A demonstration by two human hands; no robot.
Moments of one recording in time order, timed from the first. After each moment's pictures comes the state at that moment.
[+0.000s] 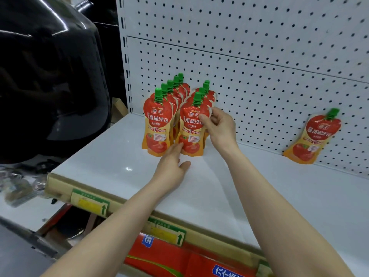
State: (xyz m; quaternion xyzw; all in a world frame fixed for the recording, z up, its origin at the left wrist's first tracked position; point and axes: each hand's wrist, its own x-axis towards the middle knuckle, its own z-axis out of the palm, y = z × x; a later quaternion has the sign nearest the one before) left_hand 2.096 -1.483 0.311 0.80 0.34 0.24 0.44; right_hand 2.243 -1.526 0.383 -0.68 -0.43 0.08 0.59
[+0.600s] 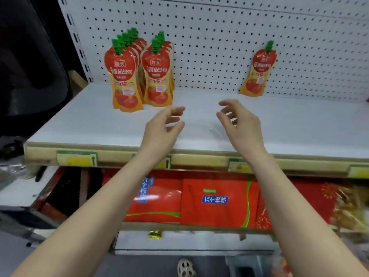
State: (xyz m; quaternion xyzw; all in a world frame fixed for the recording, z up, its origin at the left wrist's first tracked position) left_hand 2.036 -1.581 0.330 0.79 0.17 0.31 0.50; right_hand 2.172 -1.738 0.338 -0.82 -0.37 -0.12 0.42
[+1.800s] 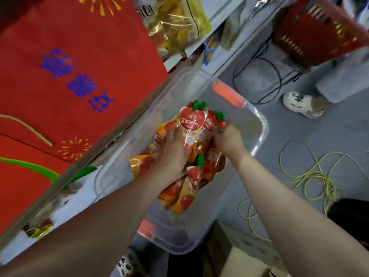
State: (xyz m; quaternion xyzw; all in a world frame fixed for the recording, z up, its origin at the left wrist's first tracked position) left_hand 2.259 -2.165 -0.157 0.92 -0.05 -0.31 0.24; right_hand 2.264 -2.330 -0.150 -0.87 0.30 0.21 0.31
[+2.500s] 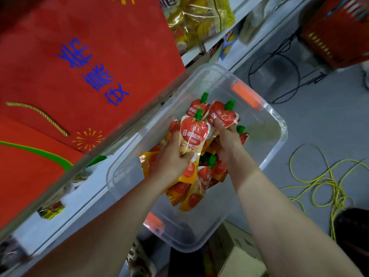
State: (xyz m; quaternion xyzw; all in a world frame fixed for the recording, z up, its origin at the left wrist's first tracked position) left_hand 2.243 -2.128 -0.144 0.87 0.04 -0.29 0.39; right_hand 2.273 -2.289 -0.169 -0.46 0.50 0.13 0.72
